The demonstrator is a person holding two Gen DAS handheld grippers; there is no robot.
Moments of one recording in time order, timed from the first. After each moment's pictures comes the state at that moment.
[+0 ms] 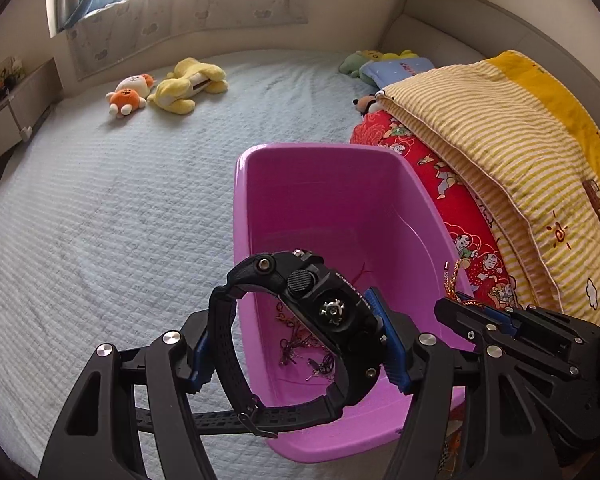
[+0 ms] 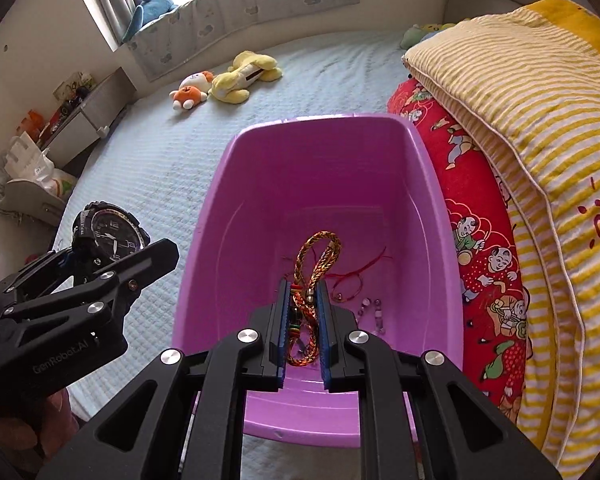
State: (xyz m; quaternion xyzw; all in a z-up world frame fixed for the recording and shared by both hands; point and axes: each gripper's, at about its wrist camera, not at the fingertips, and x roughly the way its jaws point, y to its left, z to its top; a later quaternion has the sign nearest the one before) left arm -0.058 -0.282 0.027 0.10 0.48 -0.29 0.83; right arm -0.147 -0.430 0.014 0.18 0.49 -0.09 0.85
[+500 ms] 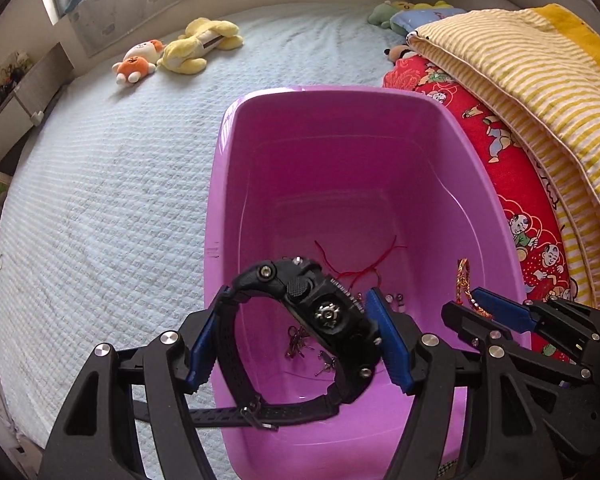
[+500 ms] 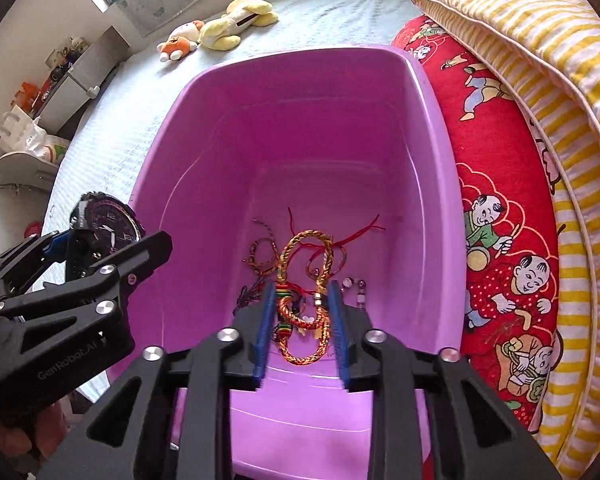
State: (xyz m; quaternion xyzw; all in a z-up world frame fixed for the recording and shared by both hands) left arm -0.039 -0.329 -0.020 0.15 0.53 -0.22 0.81; right arm -0.118 -0.468 -0.042 0.18 0.57 -0.06 0.80
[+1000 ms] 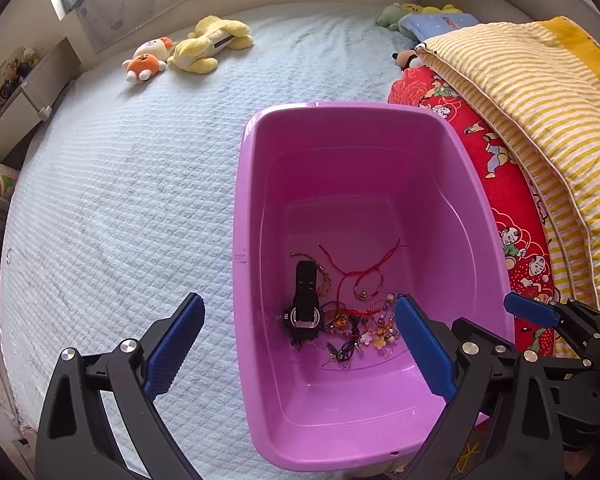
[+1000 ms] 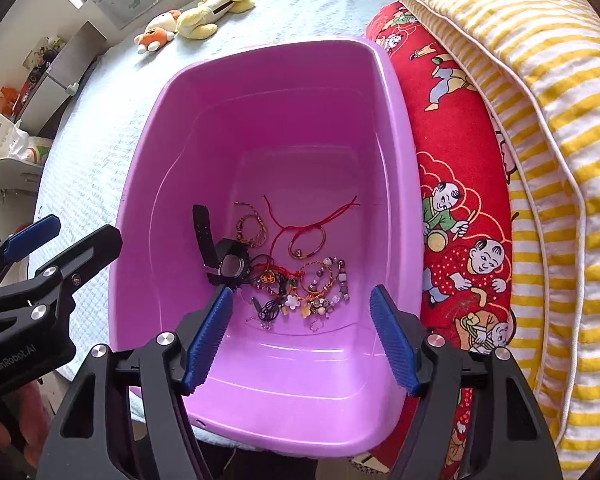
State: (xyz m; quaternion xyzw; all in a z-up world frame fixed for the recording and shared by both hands) left arm -0.031 -0.321 0.011 0.15 0.55 -0.21 0.80; right arm -0.127 -0.480 -0.018 0.19 0.60 -0.08 0.77
